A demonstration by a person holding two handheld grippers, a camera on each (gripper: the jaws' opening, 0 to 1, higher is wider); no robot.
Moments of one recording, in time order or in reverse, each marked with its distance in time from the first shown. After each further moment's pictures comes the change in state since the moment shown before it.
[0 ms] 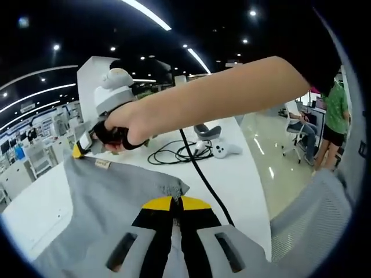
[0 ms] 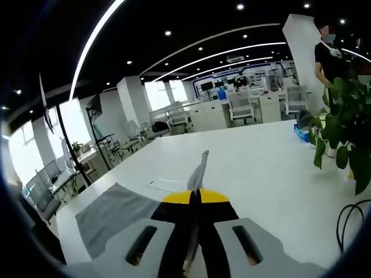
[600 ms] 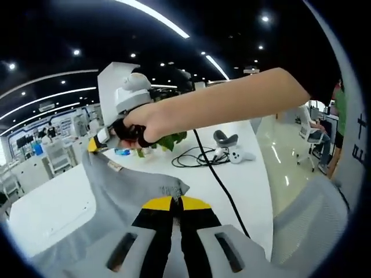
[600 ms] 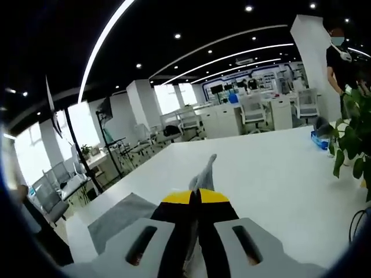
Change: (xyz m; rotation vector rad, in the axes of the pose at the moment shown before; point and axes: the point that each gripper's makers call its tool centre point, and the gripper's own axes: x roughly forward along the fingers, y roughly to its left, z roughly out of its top) left arm -0.074 0.035 0.006 -0.041 -0.052 0.156; right arm 0.022 0.068 0.030 -0.010 -0.024 0.075
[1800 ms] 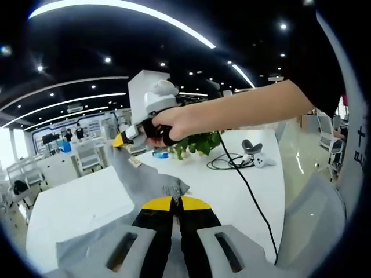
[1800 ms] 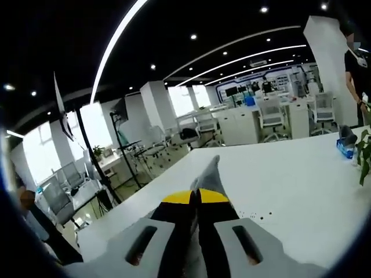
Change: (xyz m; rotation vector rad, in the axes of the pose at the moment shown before) left arm -0.131 0.082 -0.006 -0.043 -0.048 0.215; right arm 0.061 0.124 0.028 -0.011 -0.011 0.101
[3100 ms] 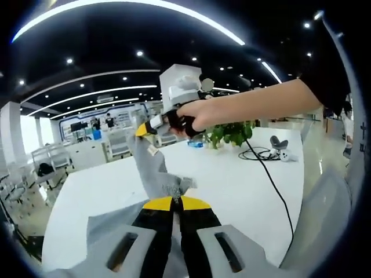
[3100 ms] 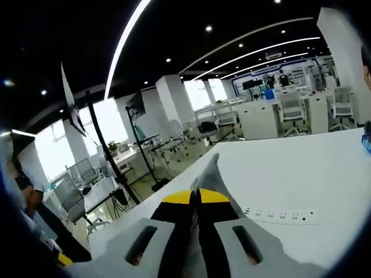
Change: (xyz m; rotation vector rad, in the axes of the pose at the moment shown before) left arm -0.081 0.076 -0.041 -0.070 0.051 0.227; right arm 0.069 0.080 -0.019 0.000 0.046 0.129
